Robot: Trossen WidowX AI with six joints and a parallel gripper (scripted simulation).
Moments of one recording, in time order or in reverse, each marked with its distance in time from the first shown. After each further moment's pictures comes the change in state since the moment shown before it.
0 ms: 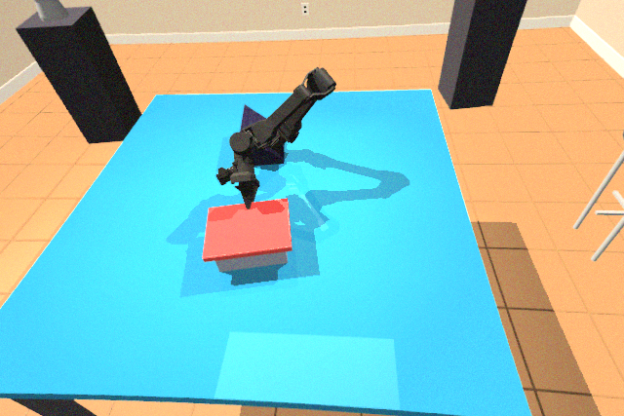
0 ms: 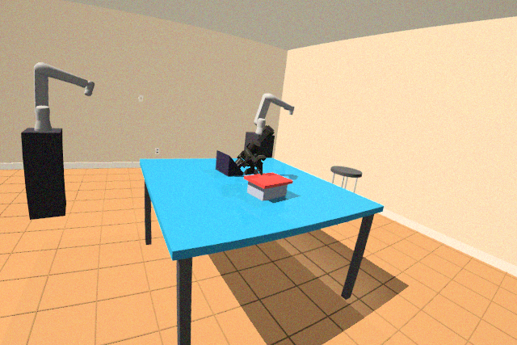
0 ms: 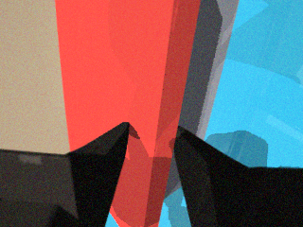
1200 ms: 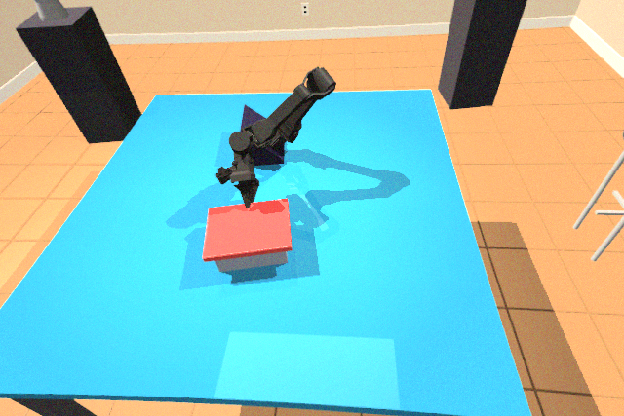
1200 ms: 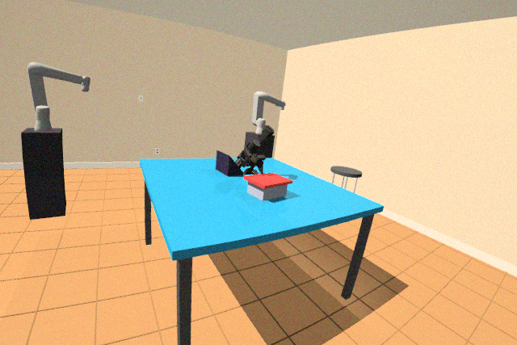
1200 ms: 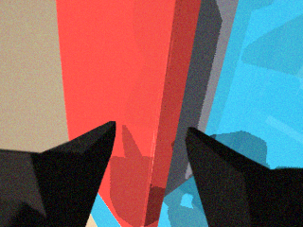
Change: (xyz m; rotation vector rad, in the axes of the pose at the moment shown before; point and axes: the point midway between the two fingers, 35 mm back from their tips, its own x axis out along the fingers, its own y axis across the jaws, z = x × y) arm -0.002 -0.001 0.001 -0.005 0.001 0.001
